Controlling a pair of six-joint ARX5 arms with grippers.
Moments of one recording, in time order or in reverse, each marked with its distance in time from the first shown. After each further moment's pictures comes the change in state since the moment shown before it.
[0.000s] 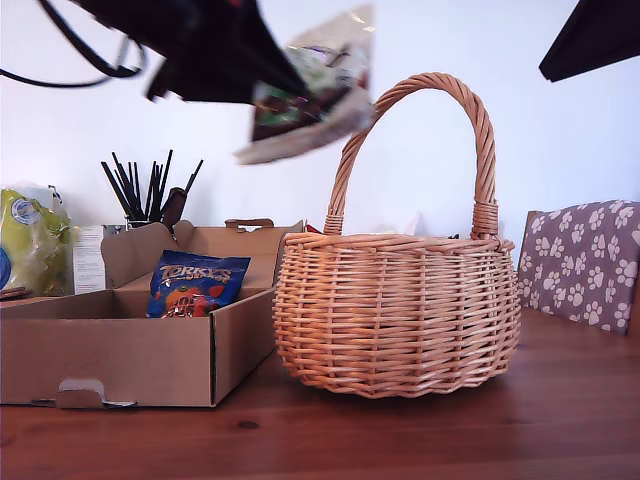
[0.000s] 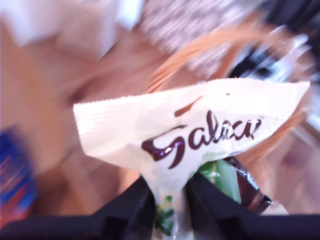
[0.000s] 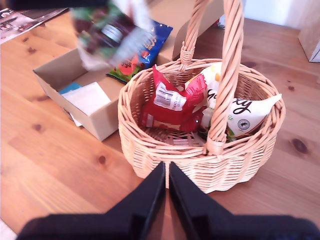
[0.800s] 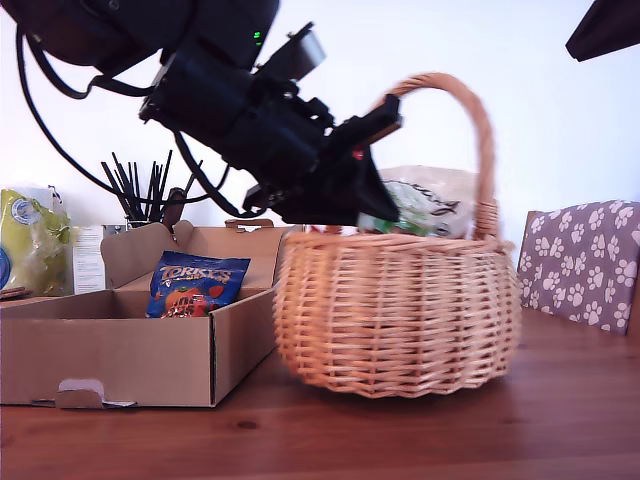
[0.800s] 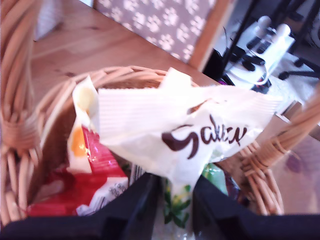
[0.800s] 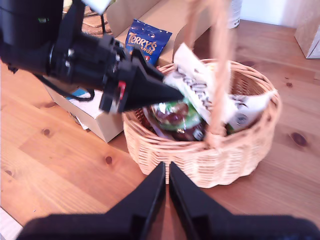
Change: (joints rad) left arm -0.171 0.328 0.000 0.275 -0.171 -0.039; right arm 0.000 -0.061 0.000 -0.058 0.000 0.037
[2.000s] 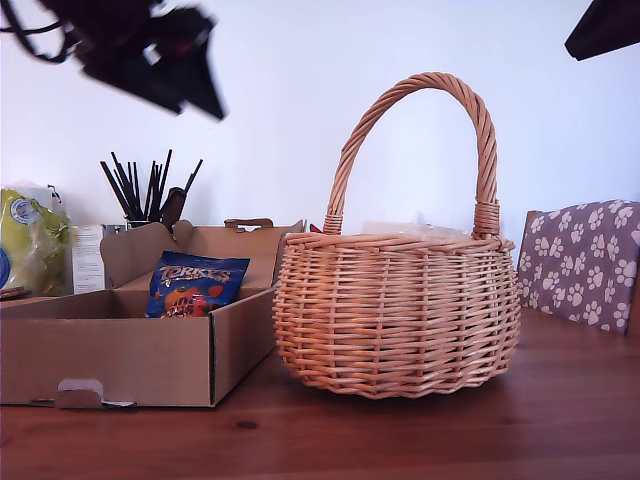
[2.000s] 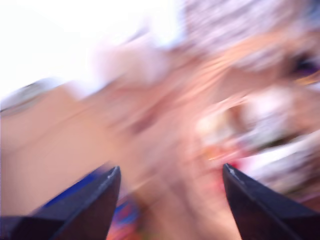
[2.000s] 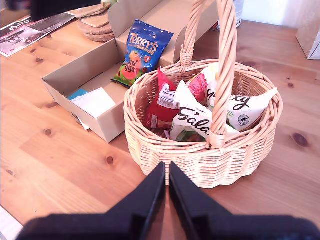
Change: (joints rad) left arm 0.312 -0.404 0.060 -0.507 -0.153 0.510; right arm 0.000 0.000 0.000 0.002 -0.002 0.000
